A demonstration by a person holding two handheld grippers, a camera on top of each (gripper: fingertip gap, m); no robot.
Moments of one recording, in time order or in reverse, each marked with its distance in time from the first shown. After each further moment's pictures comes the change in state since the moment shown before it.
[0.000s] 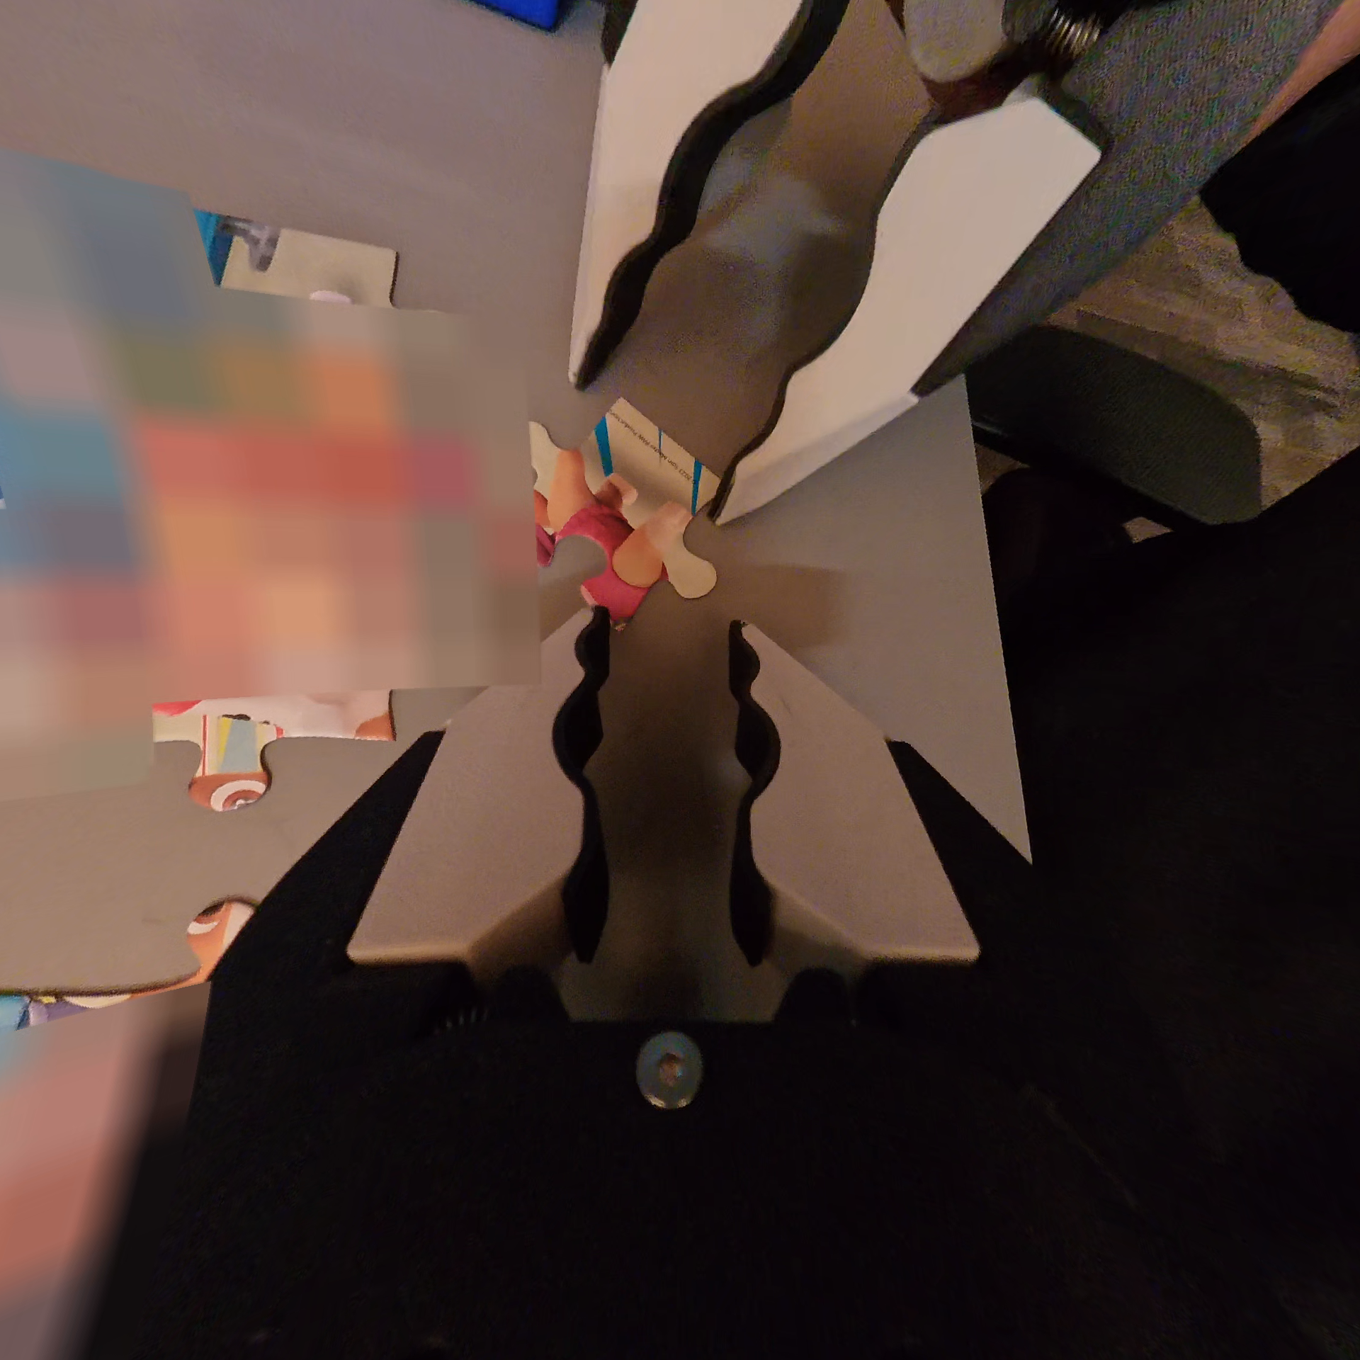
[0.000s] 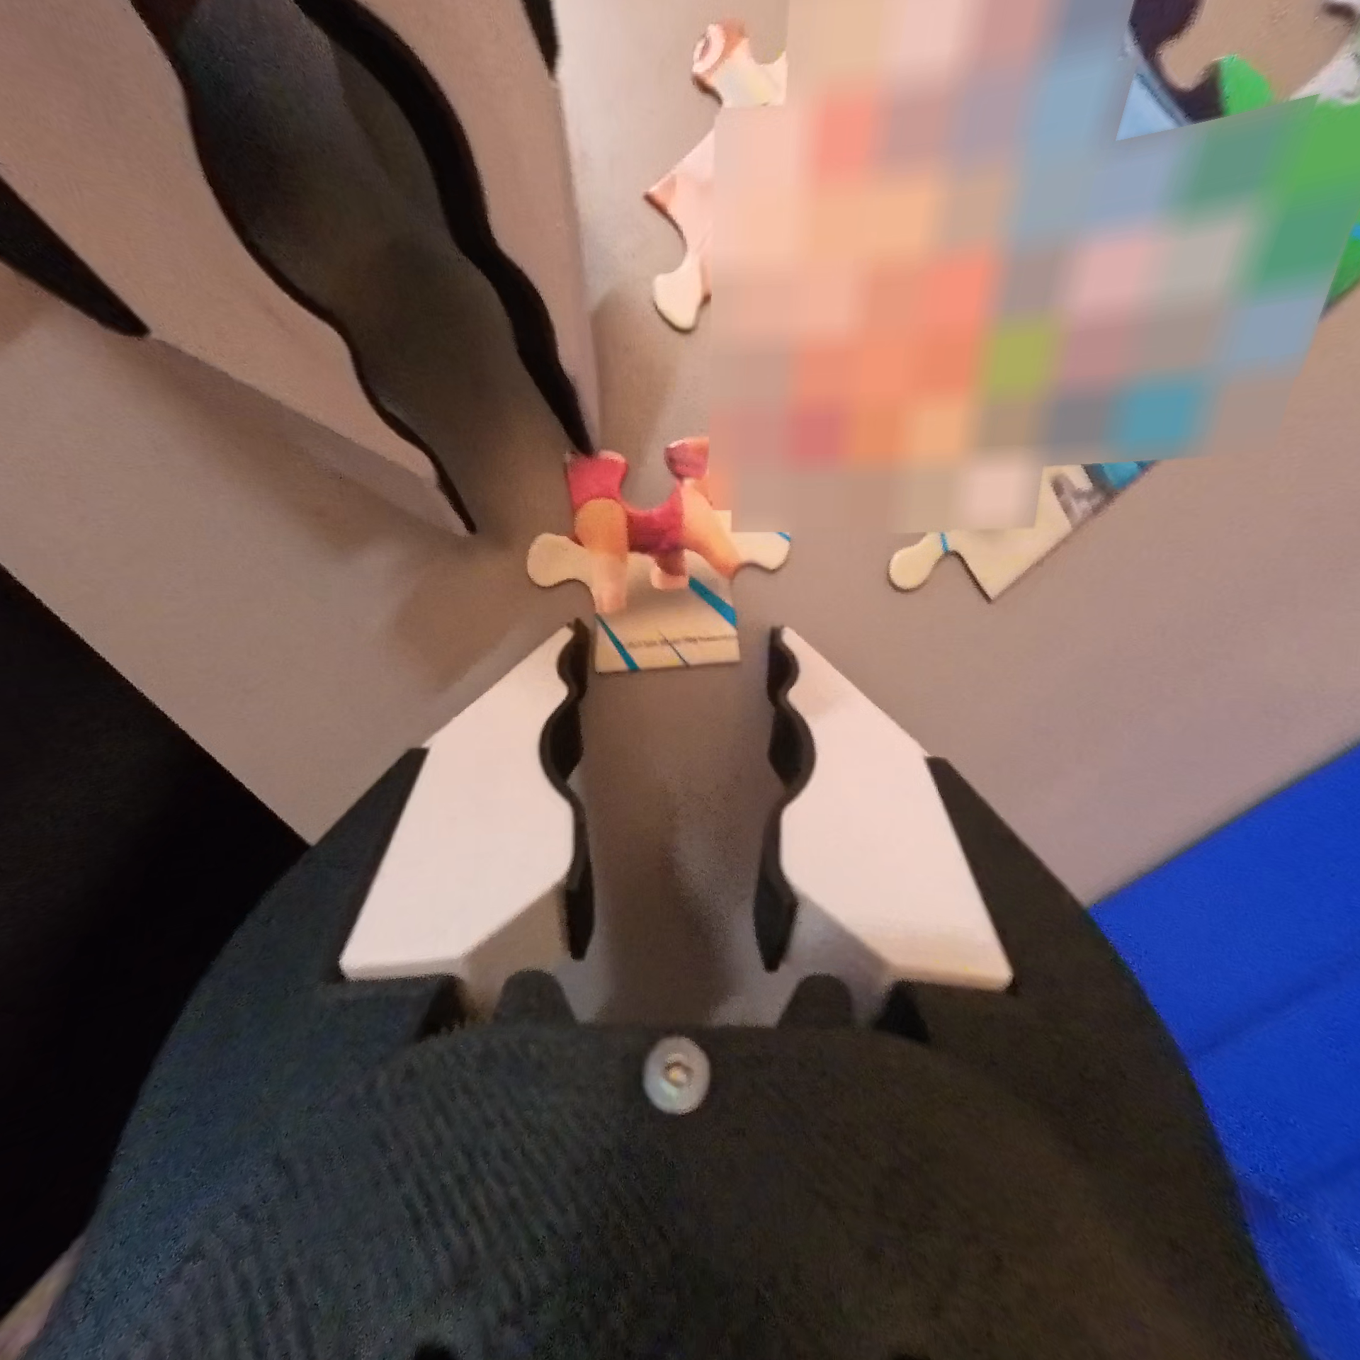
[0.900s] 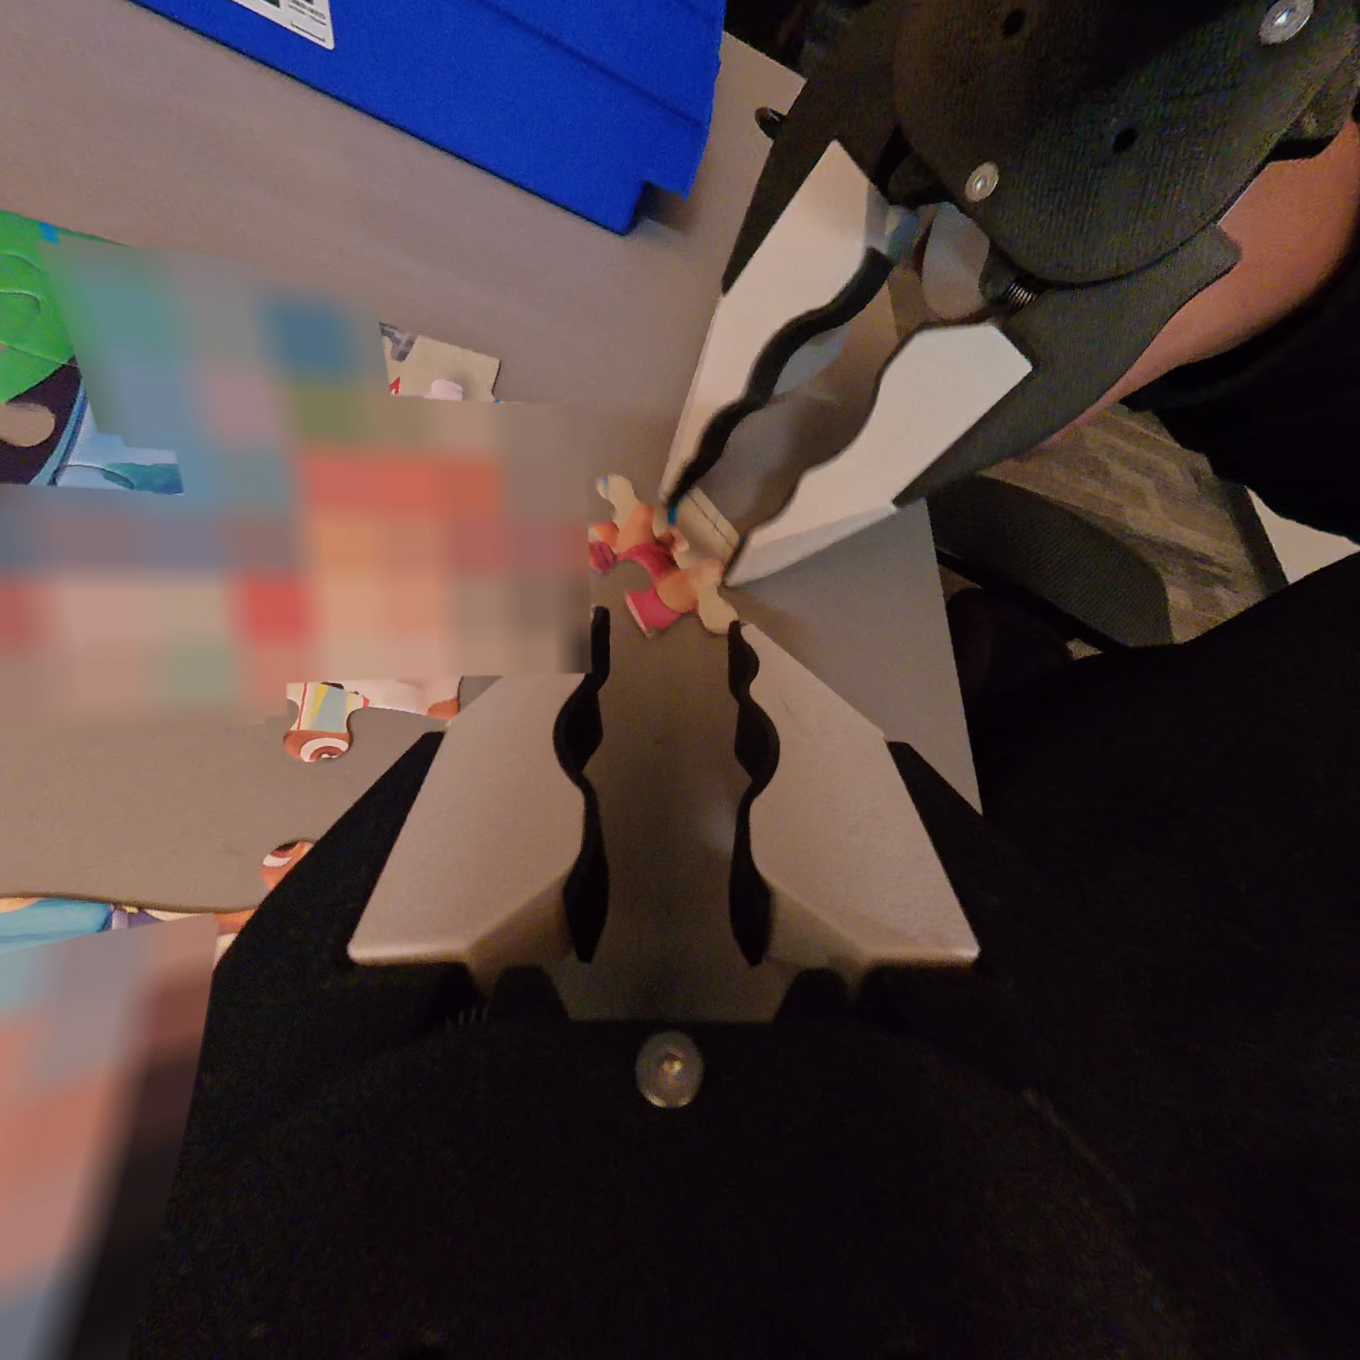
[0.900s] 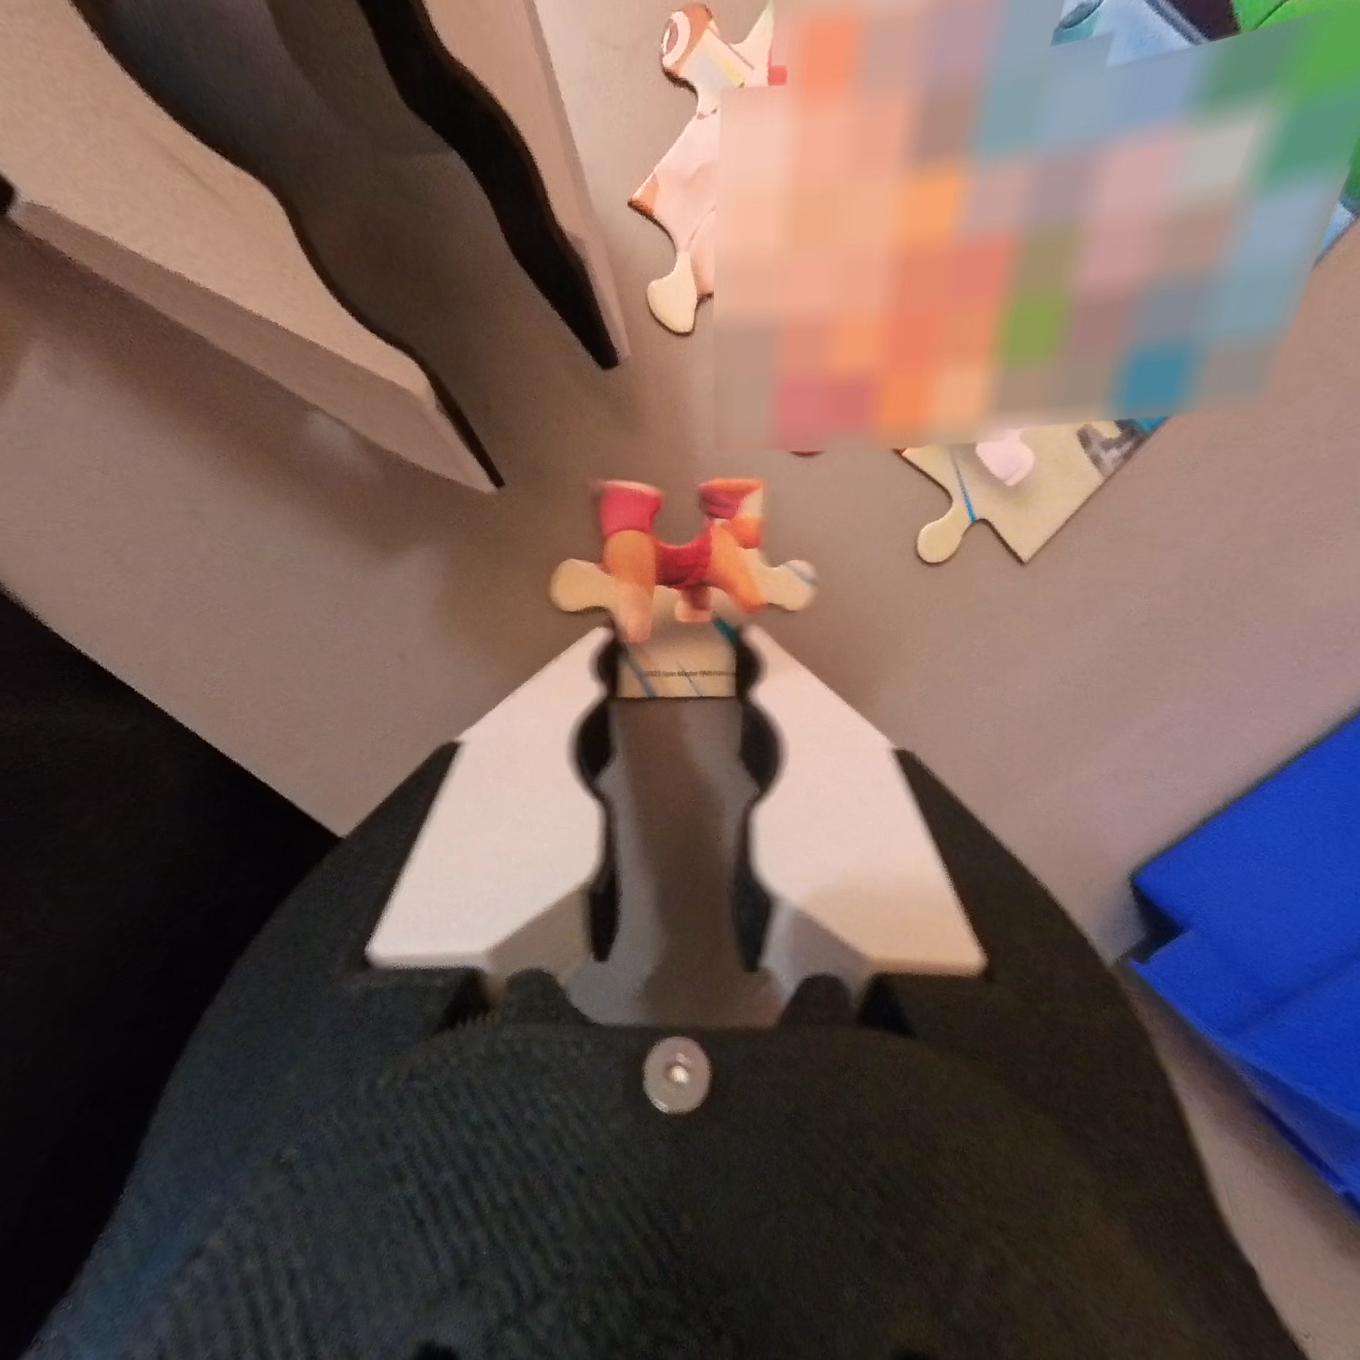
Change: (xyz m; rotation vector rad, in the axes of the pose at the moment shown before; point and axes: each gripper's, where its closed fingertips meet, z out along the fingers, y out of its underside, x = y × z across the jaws) left arm -0.009 -0.017 -0.026 0.203 0.014 -0.090; right arm -0.008 -0.004 -0.003 -0.023 0.024 0.134
